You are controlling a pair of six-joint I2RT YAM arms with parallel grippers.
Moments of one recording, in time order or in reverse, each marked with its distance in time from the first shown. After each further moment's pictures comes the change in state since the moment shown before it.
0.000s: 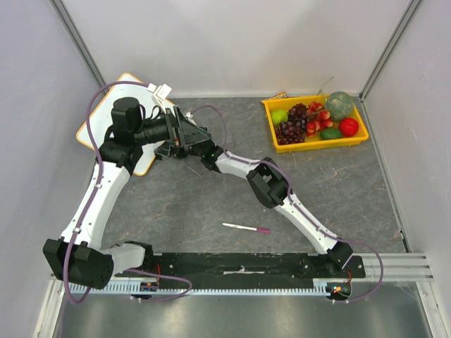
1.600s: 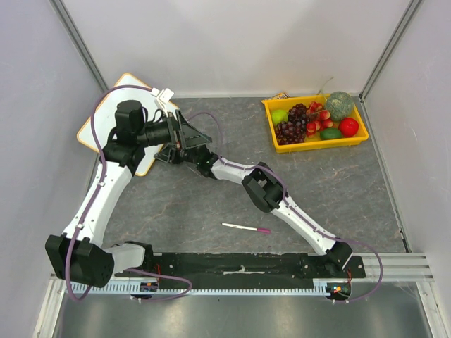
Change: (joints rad) left arm 0.005 0.013 -0.047 0.023 0.031 0.000; right arm 0.048 0.086 0.085 0.003 0.094 0.000
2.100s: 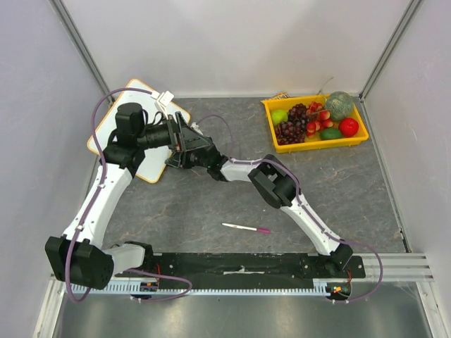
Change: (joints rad) left arm 0.002 -0.013 -0.024 0.000 0.000 0.000; right arm -0.019 -0.254 -0.433 0.094 0.006 -0.028
